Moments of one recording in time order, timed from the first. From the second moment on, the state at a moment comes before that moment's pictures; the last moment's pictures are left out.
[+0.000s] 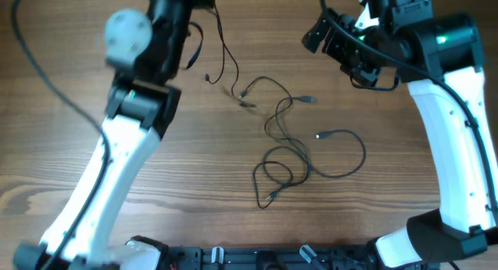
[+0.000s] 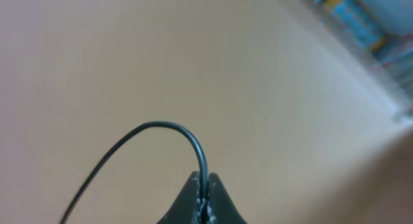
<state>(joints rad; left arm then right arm) -0.33 1.46 1.38 0.36 -0.10 -0.48 0.30 1.68 2.03 -1.36 -0.18 0.76</state>
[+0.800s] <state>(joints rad) -0.06 1.84 1.92 0.00 0.14 -0.54 0.30 1.70 1.38 -0.87 -0.30 0.79</state>
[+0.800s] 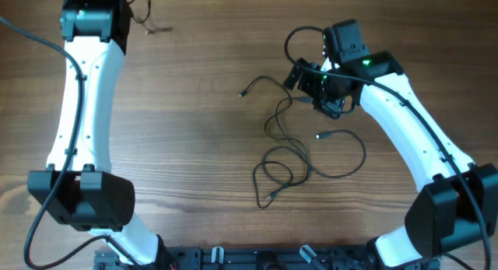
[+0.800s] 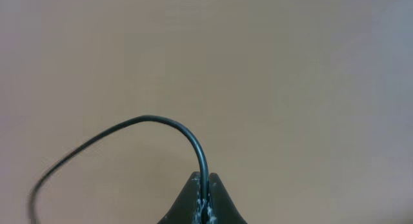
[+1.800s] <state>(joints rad) 0.28 2.28 1.93 0.00 0.14 -0.39 0.40 1.70 1.37 -0.96 -0.31 0.73</state>
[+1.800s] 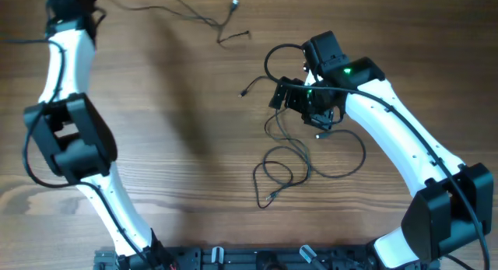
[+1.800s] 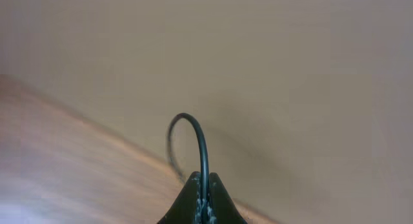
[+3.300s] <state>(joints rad) 0.51 2.41 1.94 -0.48 -0.09 -0.18 0.40 1.70 1.37 -1.01 -0.31 0.73</state>
